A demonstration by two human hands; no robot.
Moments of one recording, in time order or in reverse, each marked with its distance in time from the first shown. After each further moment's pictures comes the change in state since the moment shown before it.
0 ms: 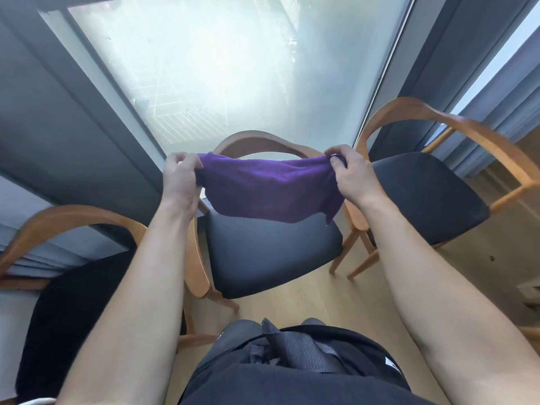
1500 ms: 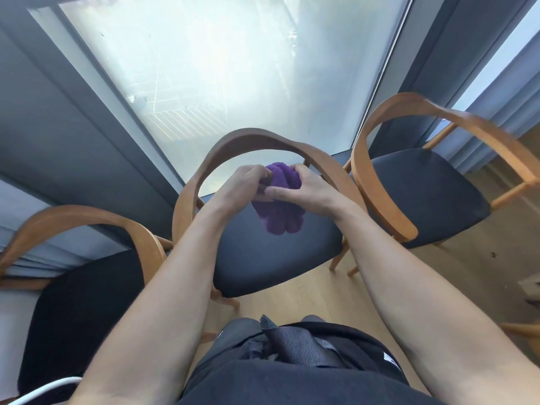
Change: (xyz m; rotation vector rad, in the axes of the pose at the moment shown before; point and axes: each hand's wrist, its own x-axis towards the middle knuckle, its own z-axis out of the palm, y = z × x) left_hand -0.030 -0.010 0.064 0.514 -0.625 -0.069; right_hand -0.015 -0.026 0.042 0.145 -0.506 0.034
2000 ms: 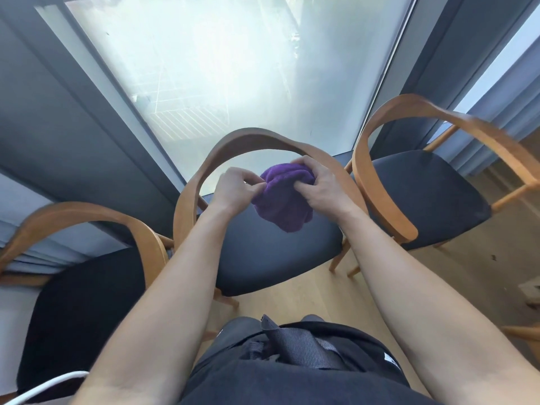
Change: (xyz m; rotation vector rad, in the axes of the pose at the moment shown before) left_hand -0.001 -0.019 -0.002 0.391 0.275 0.022; right_hand -0.008 0.013 -0.001 0.096 0.199 -0.222
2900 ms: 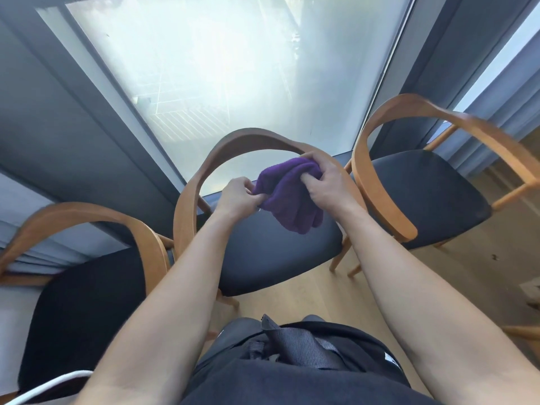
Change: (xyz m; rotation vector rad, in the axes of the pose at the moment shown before) left_hand -0.002 -0.012 0.018 -0.118 -0.070 -0.163; right_hand -0.008 -0.010 -0.006 -0.064 0.153 -0.011
